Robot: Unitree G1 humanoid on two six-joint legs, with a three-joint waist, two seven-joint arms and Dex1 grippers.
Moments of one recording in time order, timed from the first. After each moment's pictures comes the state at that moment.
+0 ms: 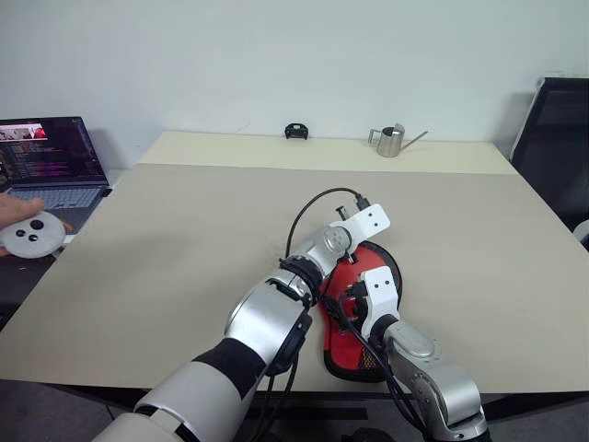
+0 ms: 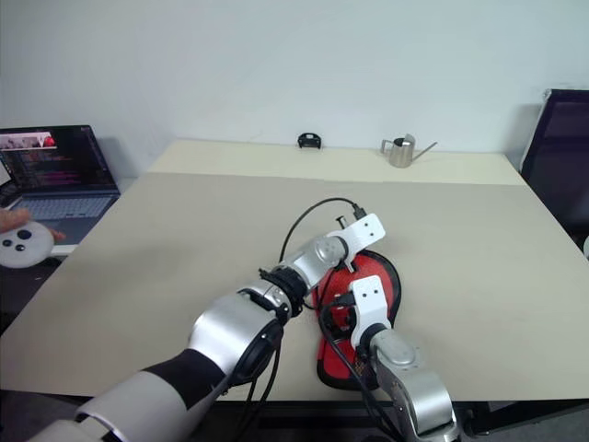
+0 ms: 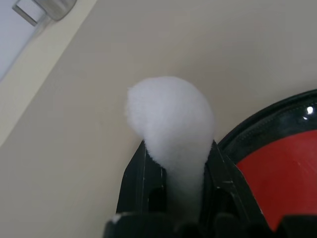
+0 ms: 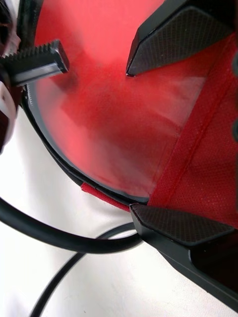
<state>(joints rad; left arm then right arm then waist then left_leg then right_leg) -1.31 -0.13 -0.14 1.42 0.47 0.01 -0.28 -0.09 -0.01 0.23 -0.42 0.09 0.82 0.17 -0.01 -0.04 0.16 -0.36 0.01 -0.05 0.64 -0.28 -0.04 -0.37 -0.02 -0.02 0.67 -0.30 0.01</state>
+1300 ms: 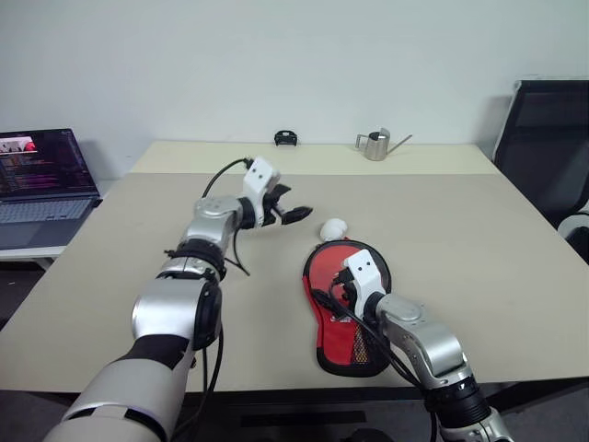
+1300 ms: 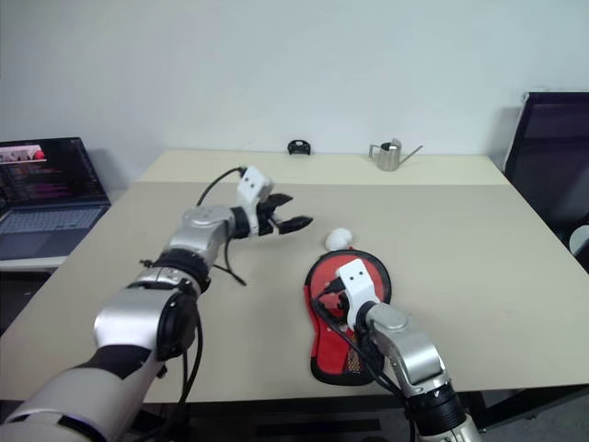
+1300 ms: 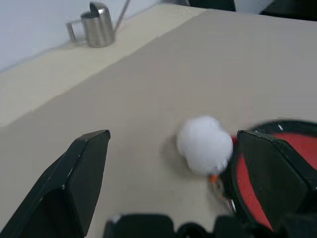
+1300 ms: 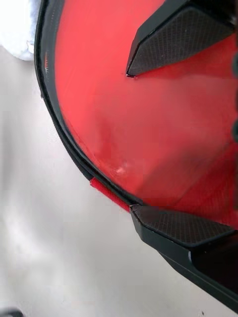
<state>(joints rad) -1.15 0.37 0.14 1.24 0.03 -0.11 -1.05 -0.34 -0.14 0.22 -0.12 0.11 0.75 0.39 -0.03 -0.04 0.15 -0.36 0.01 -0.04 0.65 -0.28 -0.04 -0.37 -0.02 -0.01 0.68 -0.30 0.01</state>
